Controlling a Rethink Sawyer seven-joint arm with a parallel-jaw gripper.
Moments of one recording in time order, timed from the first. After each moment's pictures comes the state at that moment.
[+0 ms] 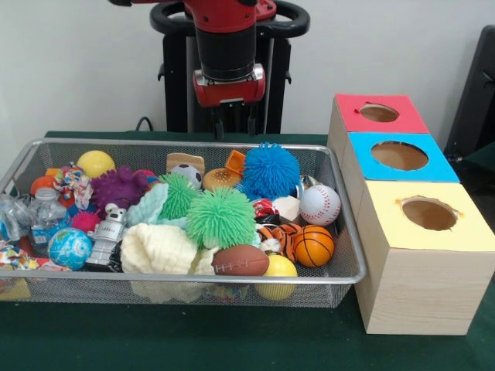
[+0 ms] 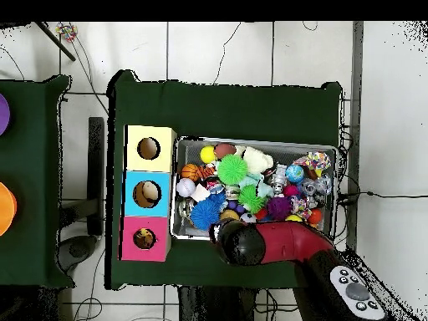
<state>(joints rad) -0.63 -0.74 0.35 2.02 -0.47 0.47 1.69</state>
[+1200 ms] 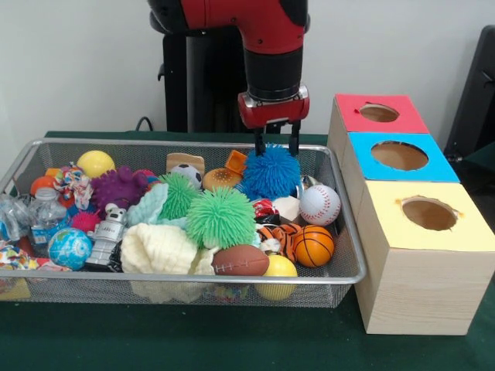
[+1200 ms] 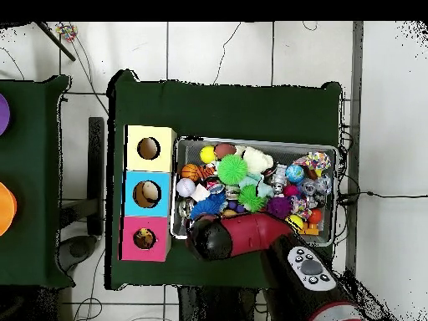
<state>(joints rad) -0.47 -0.66 0.30 1.98 -0.47 0.36 1.69</state>
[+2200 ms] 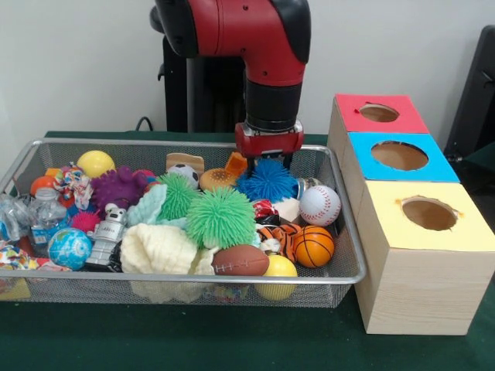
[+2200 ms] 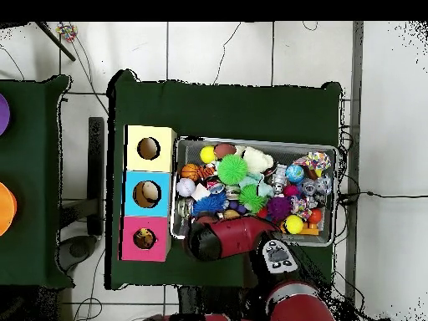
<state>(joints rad) -0.28 -0.51 0.07 1.88 -0.46 0.13 1.69</state>
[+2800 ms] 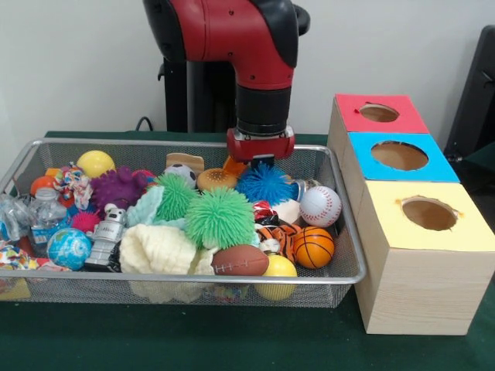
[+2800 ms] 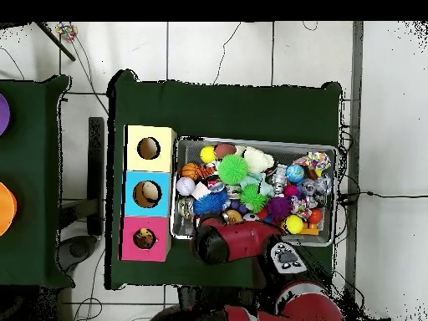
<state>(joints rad) -0.35 -0.49 0.08 1.90 -0.46 0.03 1.69</state>
